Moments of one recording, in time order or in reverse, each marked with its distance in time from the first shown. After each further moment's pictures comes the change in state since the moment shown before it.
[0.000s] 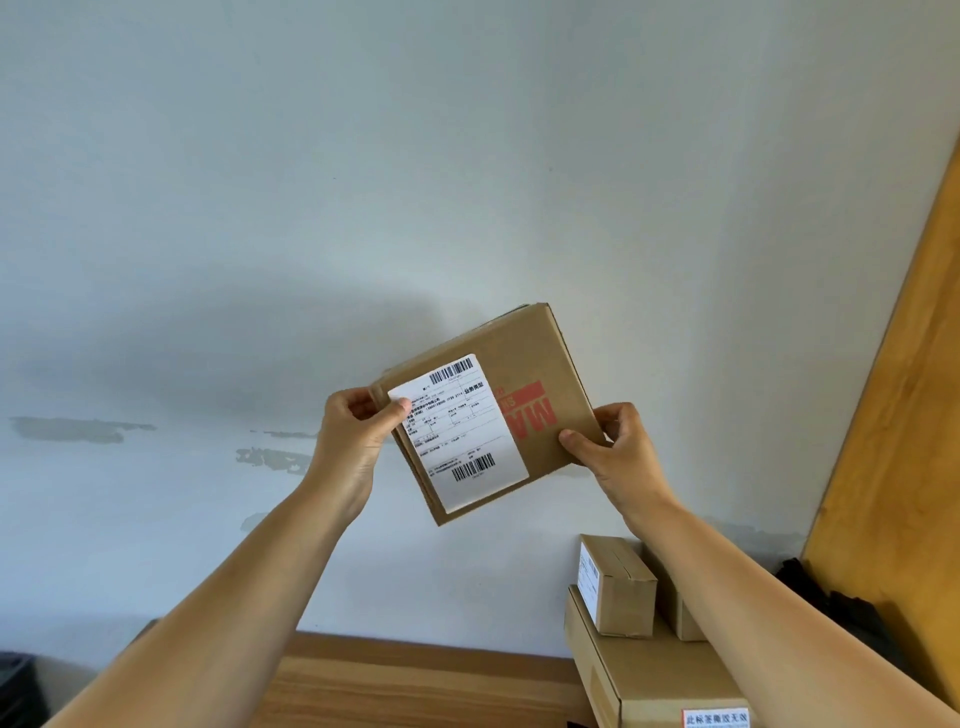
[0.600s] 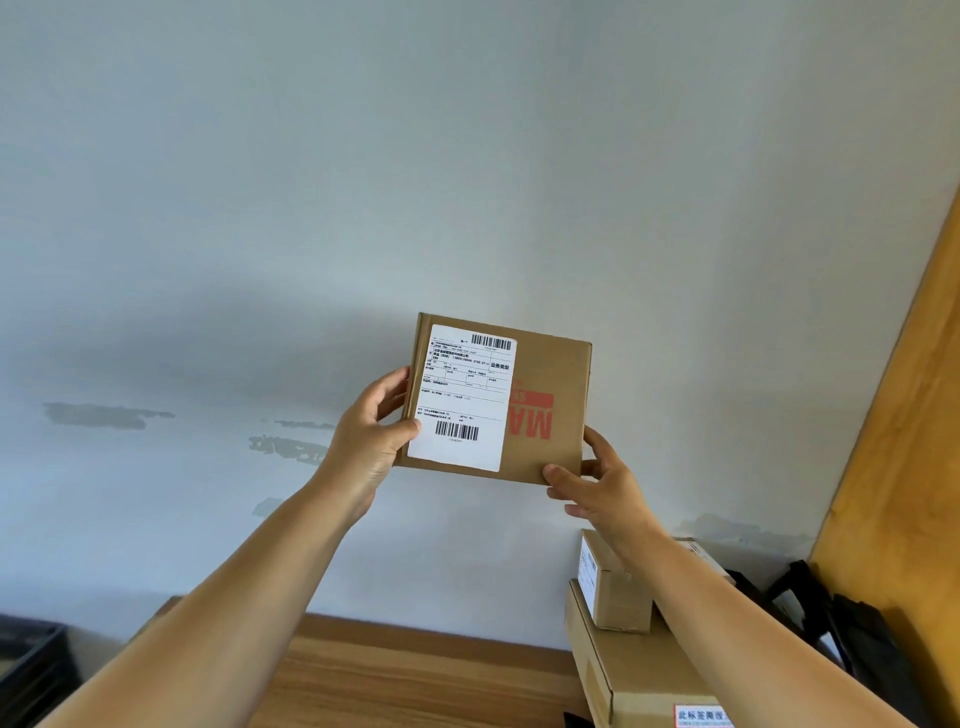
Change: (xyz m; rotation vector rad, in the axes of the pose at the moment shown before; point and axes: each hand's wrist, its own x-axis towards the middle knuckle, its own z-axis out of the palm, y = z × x) left_hand -0.016 -0.003 0.009 0.125 -0.133 0.014; right_hand -0.017 0.026 0.000 0.036 -0.188 0.118
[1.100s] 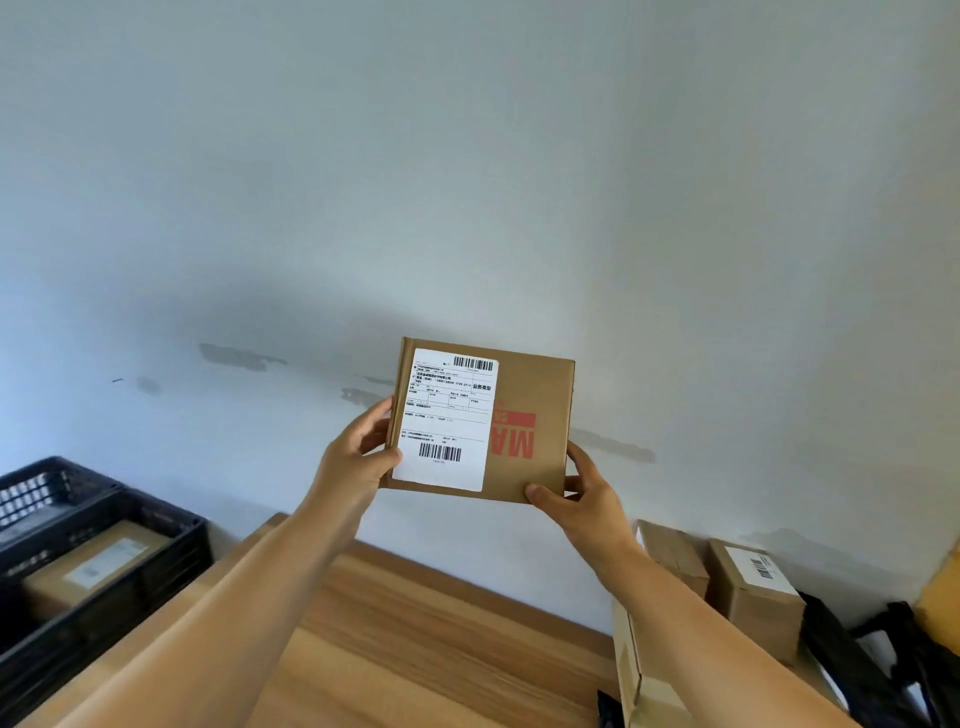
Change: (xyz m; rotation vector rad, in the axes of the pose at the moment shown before) left_hand -0.081 -0.016 -0.029 0.100 0.261 -0.141; right_hand -0.020 0.028 0.033 -0.125 -0.209 -0.022
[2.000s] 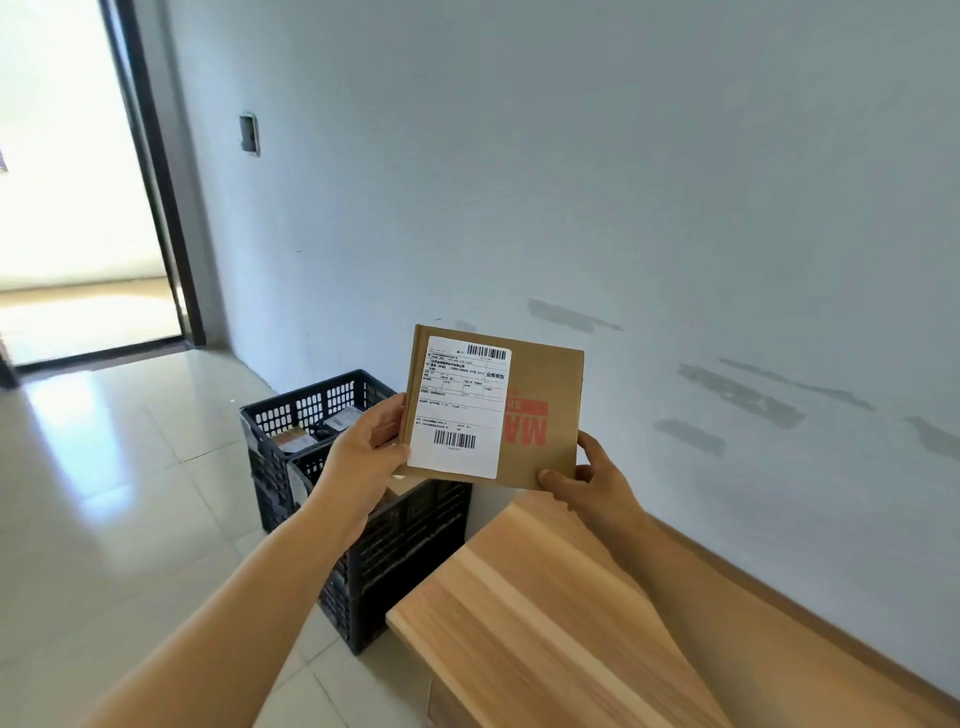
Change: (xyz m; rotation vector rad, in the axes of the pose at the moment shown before) left_hand -0.118 -0.028 -0.490 0.014 0.337 -0.098; right_hand -0.125 -0.150 0.447 0.029 -0.462 -0.049
